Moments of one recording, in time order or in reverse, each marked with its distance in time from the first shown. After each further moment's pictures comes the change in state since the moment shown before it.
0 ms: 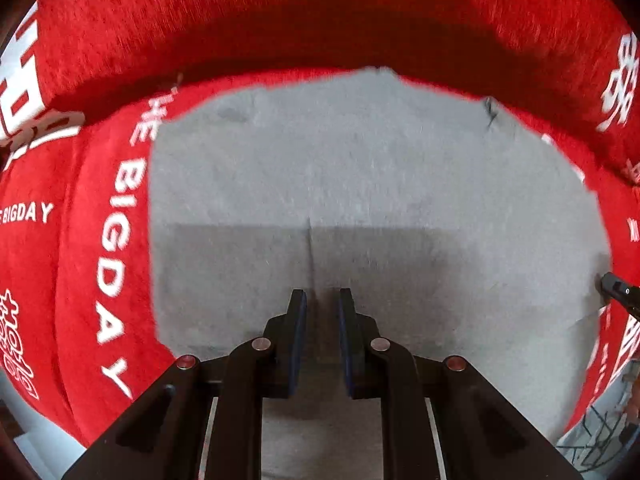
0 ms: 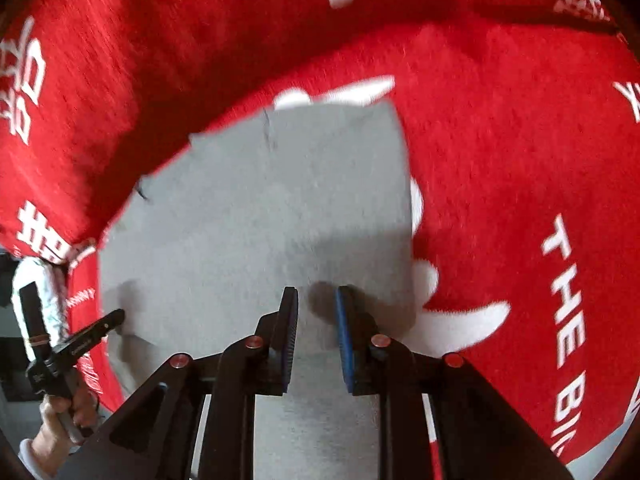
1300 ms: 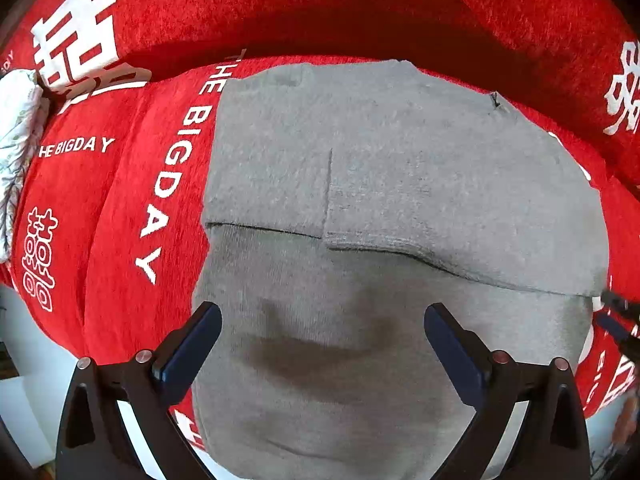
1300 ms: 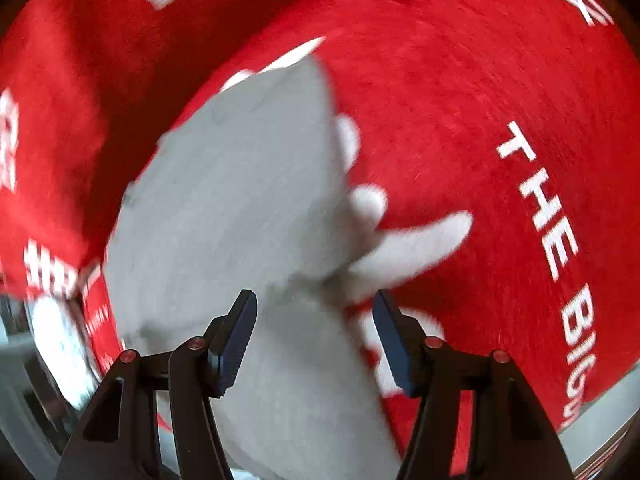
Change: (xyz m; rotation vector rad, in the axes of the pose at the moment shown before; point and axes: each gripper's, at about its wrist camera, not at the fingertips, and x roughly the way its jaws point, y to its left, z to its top) left arm -0.055 -0.019 -0.052 -0.137 0.014 0.120; right arm -0.008 -0.038 -0.015 0.244 0.065 0.049
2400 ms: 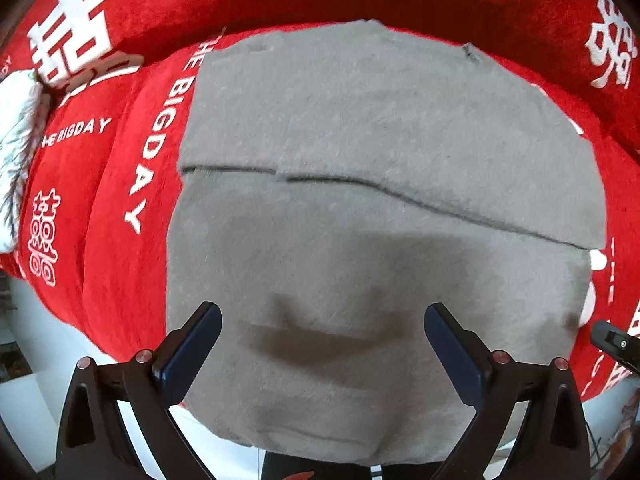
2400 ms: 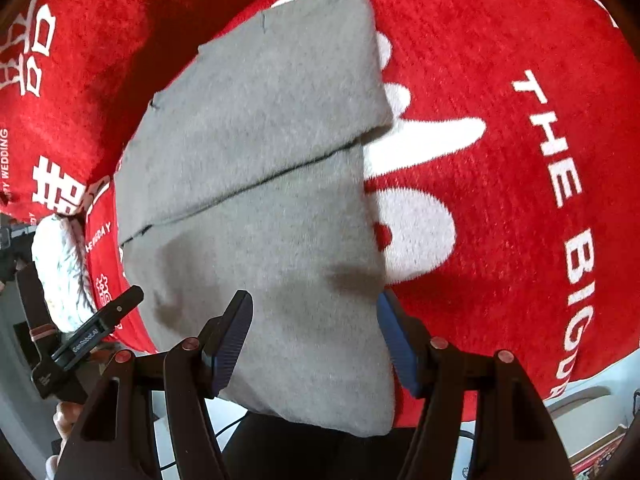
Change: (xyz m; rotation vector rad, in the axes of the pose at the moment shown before) left arm -0.005 -0.037 -0.039 0.018 0.078 0.042; right arm -0.006 0.019 -0.065 -0.190 0.188 0.015
